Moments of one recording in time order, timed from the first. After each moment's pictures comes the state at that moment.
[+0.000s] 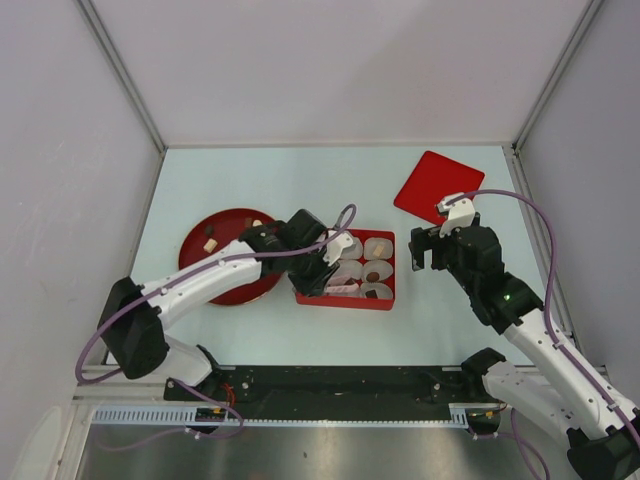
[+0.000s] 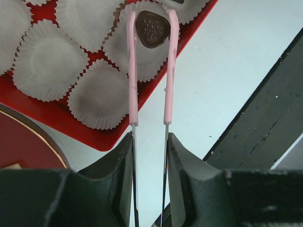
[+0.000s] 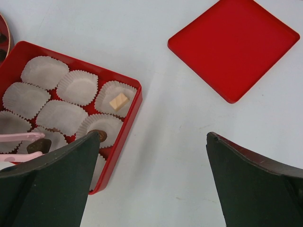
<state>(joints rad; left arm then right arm) -0.83 1.44 1.14 -0.77 0.22 0.10 0.52 0.77 0.75 -0.35 0.21 0.06</state>
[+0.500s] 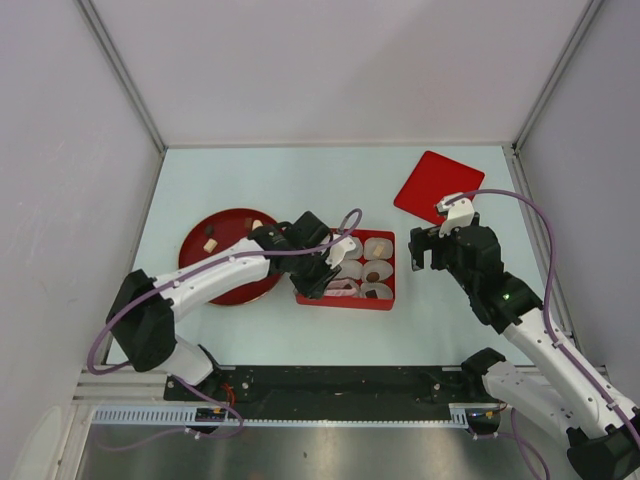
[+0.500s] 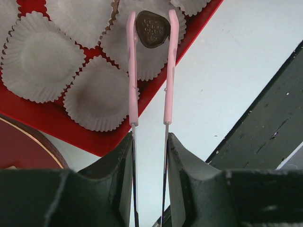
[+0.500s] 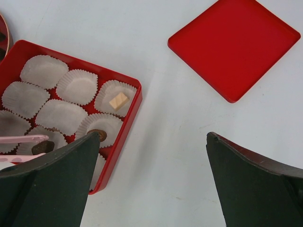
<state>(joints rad) -0.83 1.50 1.14 -0.77 0.21 0.11 0.52 0.77 0.75 -0.35 0.21 0.06</state>
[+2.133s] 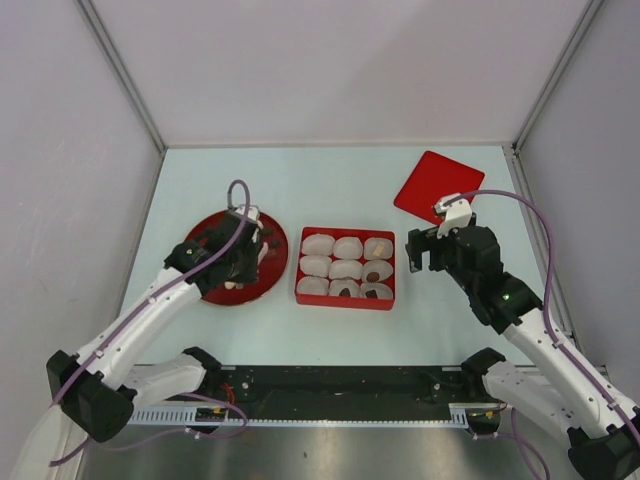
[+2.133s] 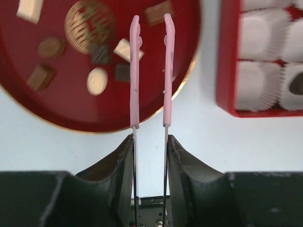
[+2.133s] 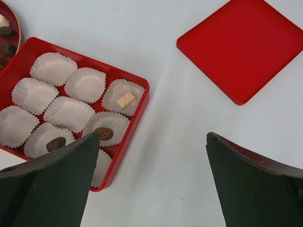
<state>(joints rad) -0.57 1.06 1.00 -0.90 -0.25 -0.35 0.52 0.77 0.75 -0.35 0.19 0.06</state>
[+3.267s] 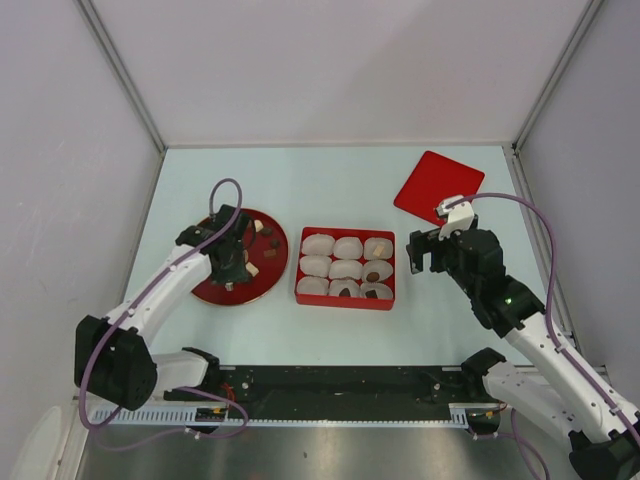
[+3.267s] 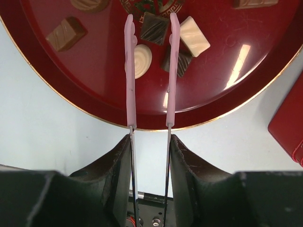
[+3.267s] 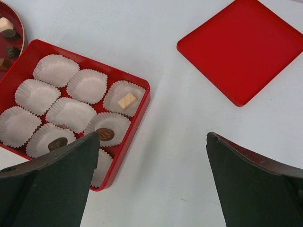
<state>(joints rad) -0.35 1.24 0.95 -0.95 -0.28 -0.47 0.53 0.75 0.74 -0.35 0.18 0.06</state>
